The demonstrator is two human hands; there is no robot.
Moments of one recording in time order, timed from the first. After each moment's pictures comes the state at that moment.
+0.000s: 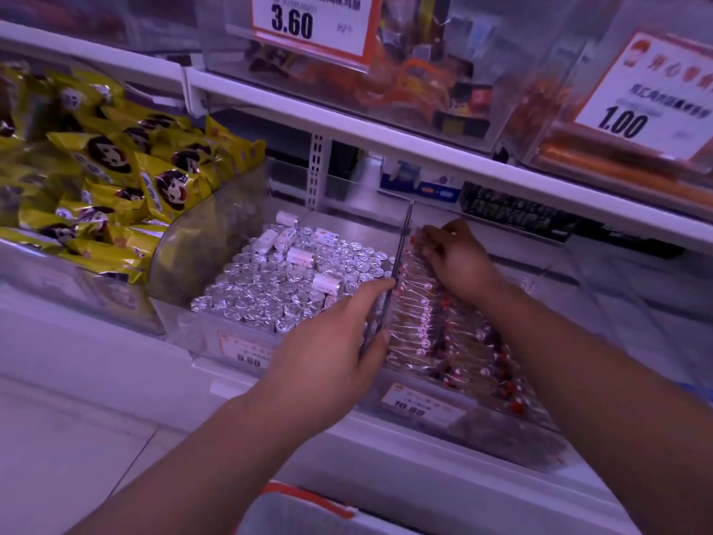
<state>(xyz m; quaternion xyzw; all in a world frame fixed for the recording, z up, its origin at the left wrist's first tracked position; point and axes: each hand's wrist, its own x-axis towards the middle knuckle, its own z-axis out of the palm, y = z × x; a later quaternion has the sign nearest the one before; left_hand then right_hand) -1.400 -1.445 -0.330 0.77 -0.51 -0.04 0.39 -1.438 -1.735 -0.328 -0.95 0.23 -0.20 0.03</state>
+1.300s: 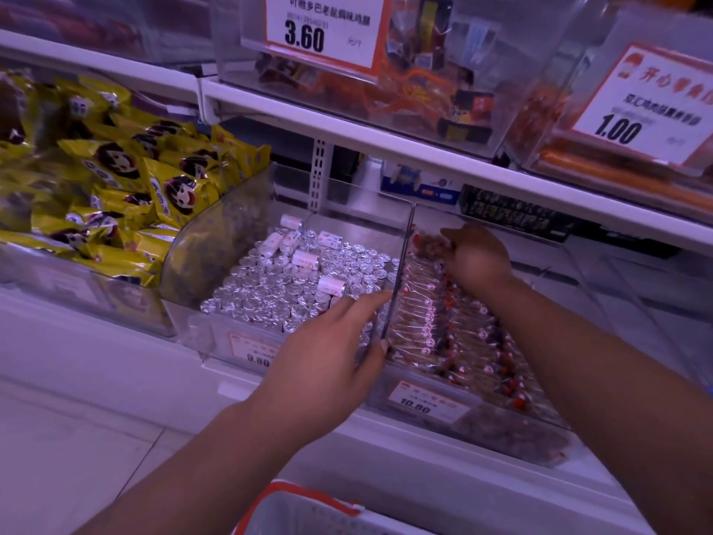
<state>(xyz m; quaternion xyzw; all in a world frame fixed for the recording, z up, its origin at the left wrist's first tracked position) -1.397 -1.432 -0.338 0.76 -0.53 -0.02 0.38 -1.443 -1.741 -0.318 -0.93 0.31 -0.18 -0.04</state>
